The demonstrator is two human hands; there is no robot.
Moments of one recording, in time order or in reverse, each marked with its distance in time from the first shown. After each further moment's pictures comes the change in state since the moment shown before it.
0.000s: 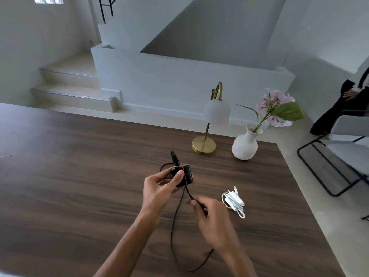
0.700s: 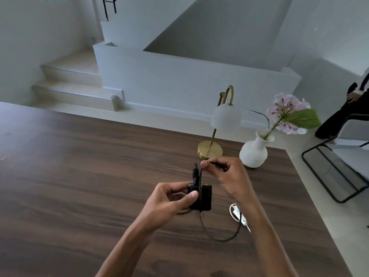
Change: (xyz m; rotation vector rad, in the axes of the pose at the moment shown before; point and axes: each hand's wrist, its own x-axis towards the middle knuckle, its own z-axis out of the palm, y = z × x) left_hand 0.011 0.018 -0.017 0.105 -0.450 0.018; right_hand 0.109 -0.028 -0.049 0.310 0.042 -0.034
